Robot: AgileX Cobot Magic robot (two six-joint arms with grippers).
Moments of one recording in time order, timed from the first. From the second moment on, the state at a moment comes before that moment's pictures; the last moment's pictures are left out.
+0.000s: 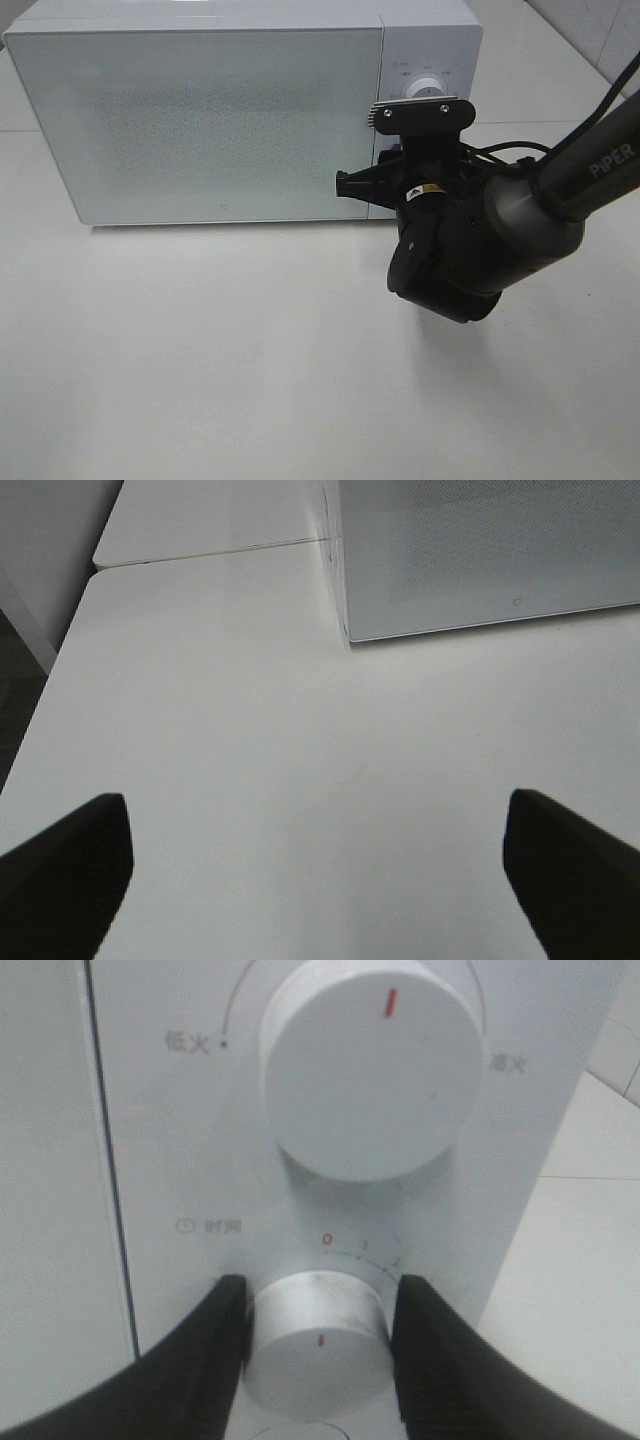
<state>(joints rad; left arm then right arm) 0.01 0.00 -0.50 -0.05 1.04 0.17 0.71 2.10 -0.89 0.94 -1.16 -0.47</state>
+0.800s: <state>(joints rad) 0.01 0.00 -0.50 -0.05 1.04 0.17 0.70 2.09 -0.88 0.92 -1.15 0.28</state>
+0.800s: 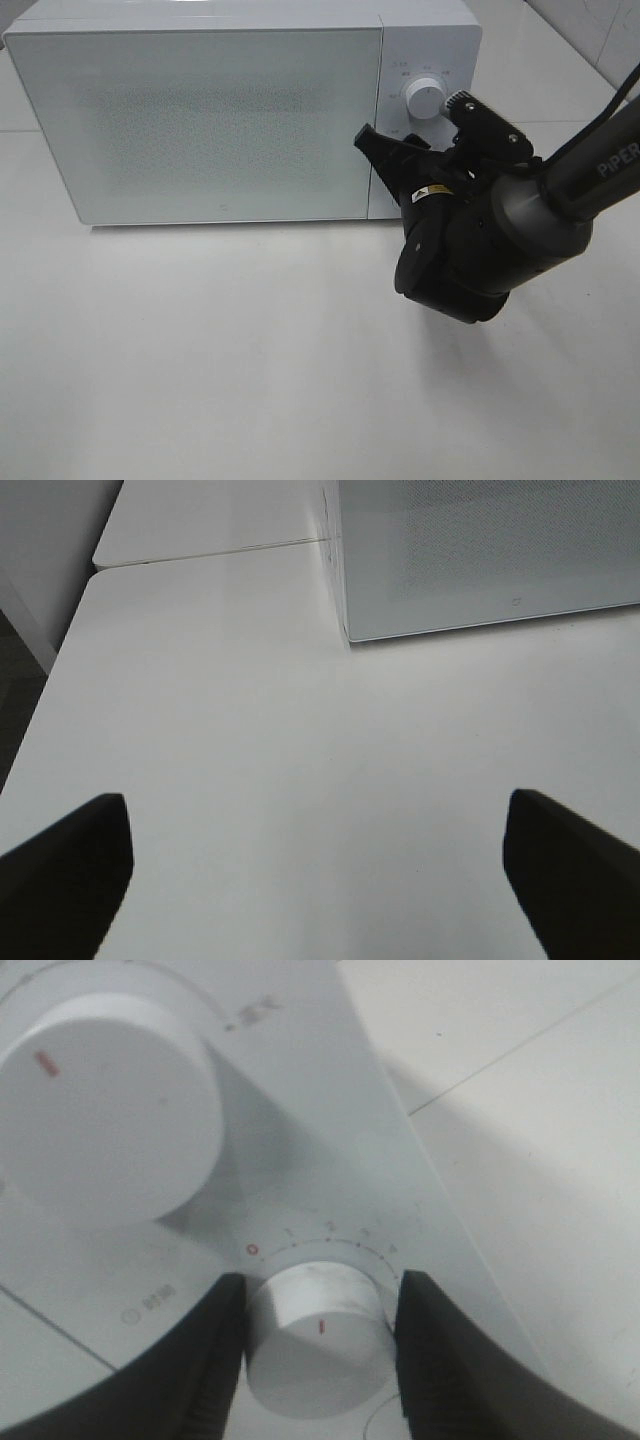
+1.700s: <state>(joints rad) 0.01 0.00 -0.50 -0.05 1.04 0.17 0.68 2.09 -0.86 0.87 -1.13 1.31</state>
